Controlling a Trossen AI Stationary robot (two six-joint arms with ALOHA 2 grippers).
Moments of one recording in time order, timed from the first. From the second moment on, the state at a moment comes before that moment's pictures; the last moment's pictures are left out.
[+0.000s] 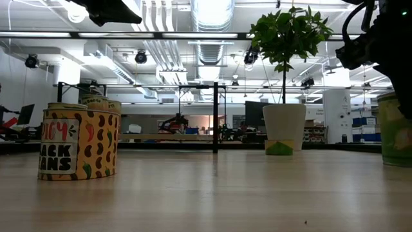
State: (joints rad) left arm -0.09 0.80 0.77 -0.30 -0.49 0.04; right arm 0.43 1.41 0.93 -1.14 0.00 1.30
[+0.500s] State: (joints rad) left arm -0.09 0.79 0.77 -0.27 -0.49 0.07; right arm 0.43 1.41 1.07 -1.14 0.07 1.18
